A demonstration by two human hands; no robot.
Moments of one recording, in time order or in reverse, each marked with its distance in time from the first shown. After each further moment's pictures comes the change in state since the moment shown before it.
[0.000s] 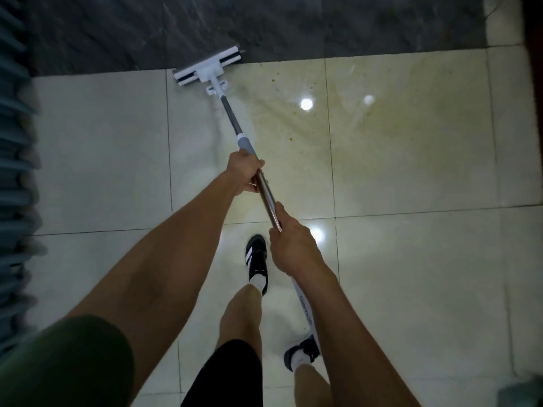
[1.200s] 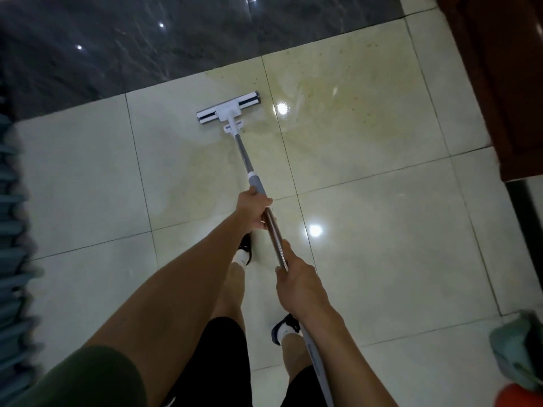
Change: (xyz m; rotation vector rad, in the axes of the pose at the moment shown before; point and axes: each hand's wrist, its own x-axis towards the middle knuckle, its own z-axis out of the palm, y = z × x) left_hand -0.163 -0.129 0.193 0.058 -0.078 -0.087; right_hand -0.168 0.218 -0.038 0.170 0.014 0.080
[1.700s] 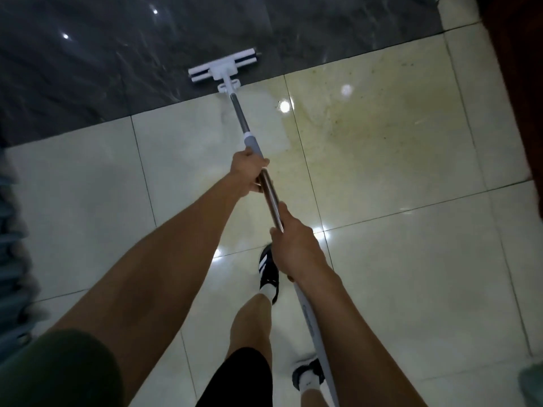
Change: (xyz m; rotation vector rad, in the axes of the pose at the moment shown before) left_hand 0.165 0.262 -0.113 0.066 0.018 0.125; right_hand 0.207 -0.255 -0.037 -0.019 0.094 0.007
